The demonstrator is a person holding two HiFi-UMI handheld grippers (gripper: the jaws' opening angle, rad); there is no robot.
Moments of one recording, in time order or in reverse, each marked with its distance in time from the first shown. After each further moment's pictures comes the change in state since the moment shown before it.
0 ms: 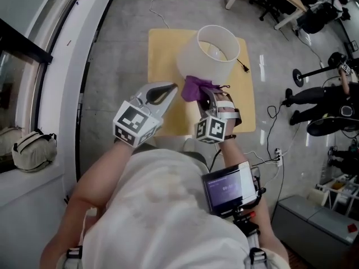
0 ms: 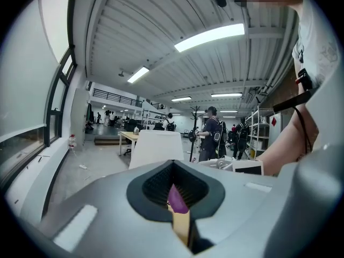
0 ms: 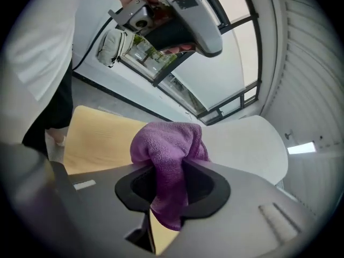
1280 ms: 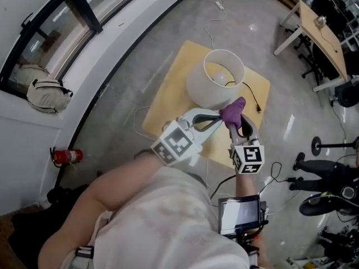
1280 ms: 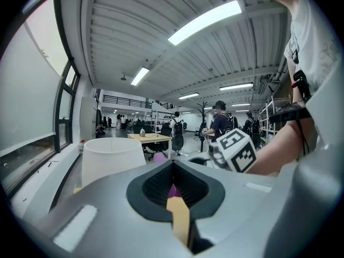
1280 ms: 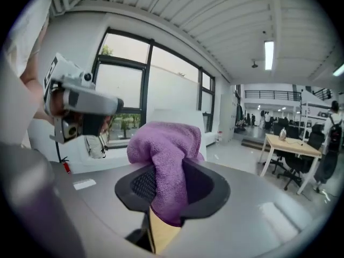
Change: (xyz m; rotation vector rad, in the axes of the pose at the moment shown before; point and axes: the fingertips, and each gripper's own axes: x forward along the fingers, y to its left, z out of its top) left arm 0.108 -0.136 0.029 0.065 0.010 0.144; right arm -0.076 -0.089 -0.103 0.872 -0.473 0.196
